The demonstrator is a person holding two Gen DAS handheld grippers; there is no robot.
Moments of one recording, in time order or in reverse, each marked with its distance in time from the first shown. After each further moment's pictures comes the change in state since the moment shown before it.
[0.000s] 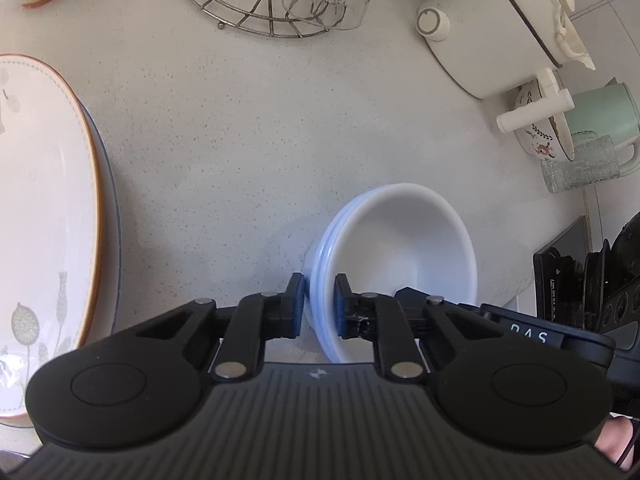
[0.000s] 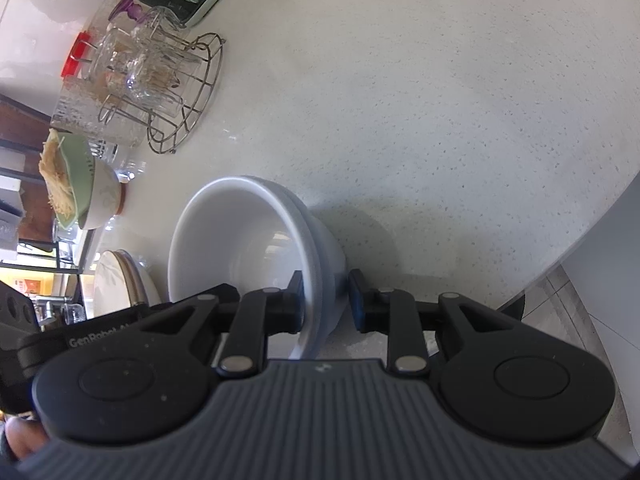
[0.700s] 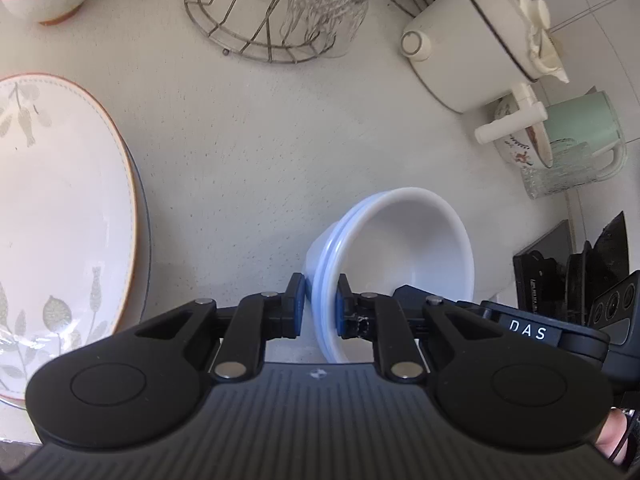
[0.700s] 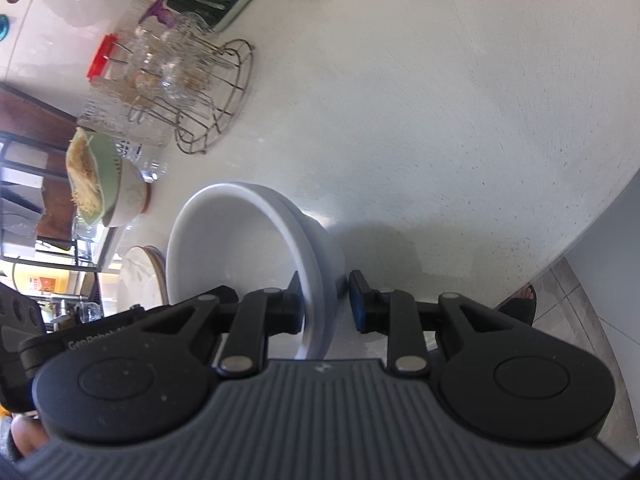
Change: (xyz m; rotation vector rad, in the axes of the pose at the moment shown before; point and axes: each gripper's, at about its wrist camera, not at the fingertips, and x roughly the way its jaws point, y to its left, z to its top) left arm -0.034 0.005 -0.003 0.011 -0.031 -0.037; right arm -0.022 0.011 -0.007 -0.019 -0.027 0.045
